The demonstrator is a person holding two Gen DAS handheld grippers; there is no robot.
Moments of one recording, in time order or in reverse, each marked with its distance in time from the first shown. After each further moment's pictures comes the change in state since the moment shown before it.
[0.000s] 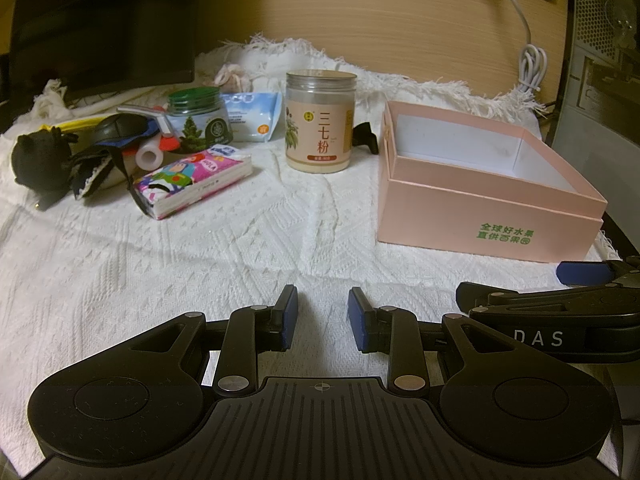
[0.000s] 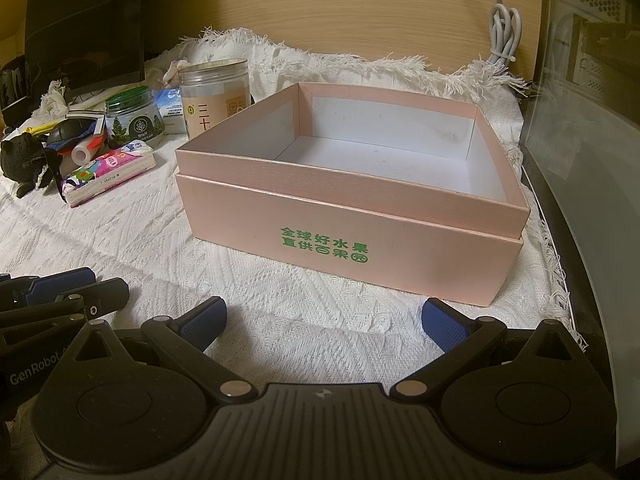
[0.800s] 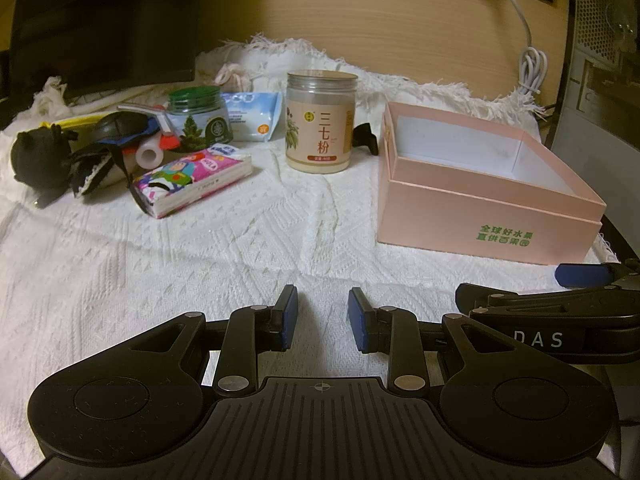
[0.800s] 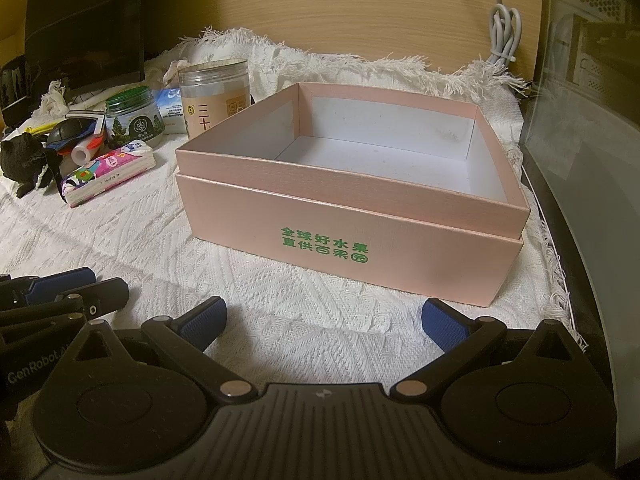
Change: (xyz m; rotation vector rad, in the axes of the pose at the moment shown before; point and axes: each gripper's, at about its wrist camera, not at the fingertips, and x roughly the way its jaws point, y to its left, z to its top) left arm 0.008 0.007 -0.005 0.000 0.000 -0.001; right arm 0.000 0.000 0.000 -0.001 0.000 0.000
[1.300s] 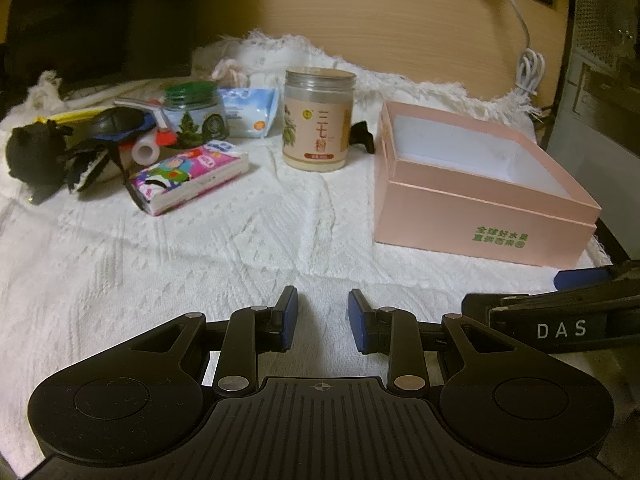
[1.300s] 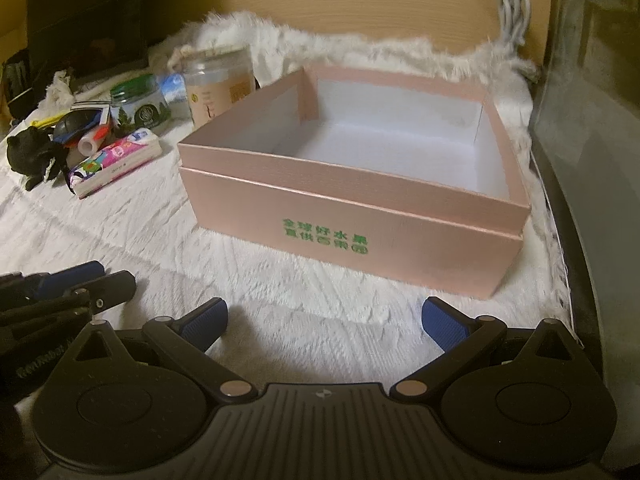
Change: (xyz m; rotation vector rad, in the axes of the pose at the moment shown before) left arm 0.002 0.010 0.004 -0.004 0.033 -0.042; right arm -0.001 -0.006 0.008 0.005 0.080 0.041
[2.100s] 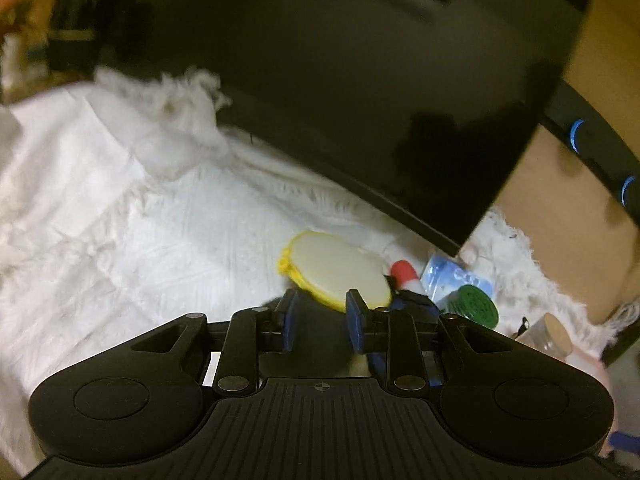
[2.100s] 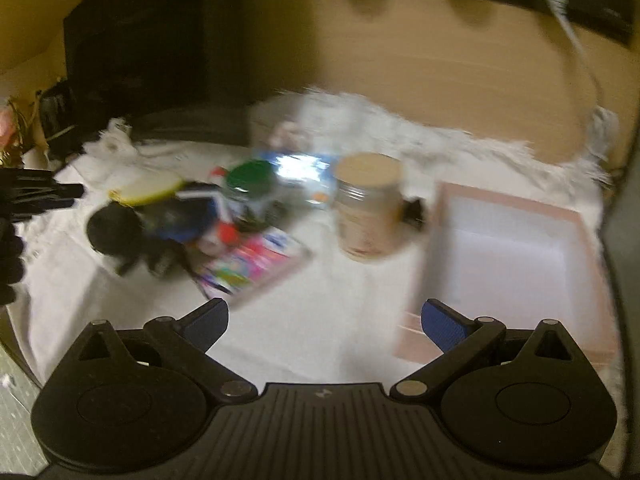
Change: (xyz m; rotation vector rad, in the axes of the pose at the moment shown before) left arm 0.013 0.348 0.158 -0.381 -0.017 -0.055; right arm -0.051 0.135 0.091 0.002 -0.059 0.076
